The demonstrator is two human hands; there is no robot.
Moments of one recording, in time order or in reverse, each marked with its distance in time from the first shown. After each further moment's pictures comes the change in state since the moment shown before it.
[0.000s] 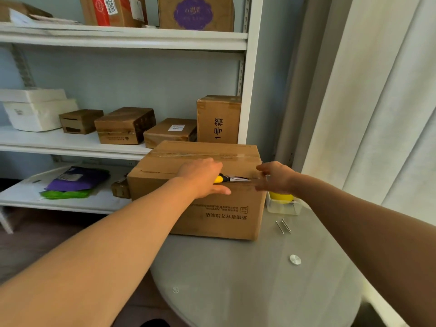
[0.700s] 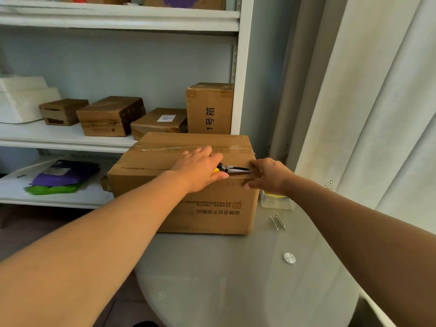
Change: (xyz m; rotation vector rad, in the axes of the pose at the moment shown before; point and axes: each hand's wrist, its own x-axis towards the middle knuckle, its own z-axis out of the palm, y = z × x) left_hand 0.028 0.007 0.013 0.042 0.062 0.095; right_hand 0.017 0.017 0.006 -0.042 0.001 -0.051
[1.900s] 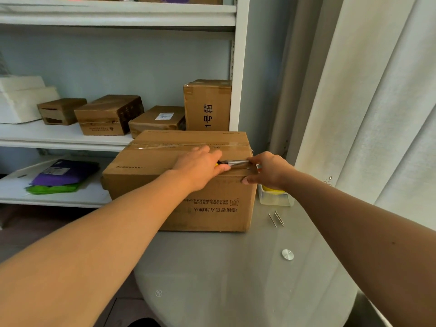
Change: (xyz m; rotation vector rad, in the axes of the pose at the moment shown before) left_hand 0.005 0.010 0.001 -0.076 0.007 -0.065; right_hand -0.002 -0.001 -0.002 0.071 0.012 0.039
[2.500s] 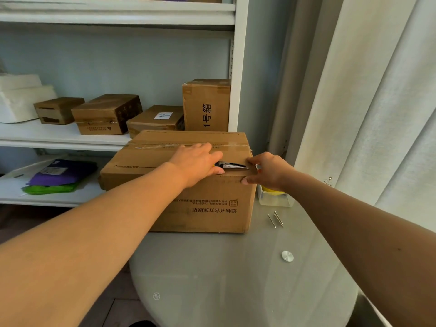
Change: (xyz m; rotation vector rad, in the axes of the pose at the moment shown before) left_hand 0.005 -0.008 -0.008 0.275 -0.063 0.117; right_hand 0.002 0.002 -0.001 -0.003 -0.013 0.004
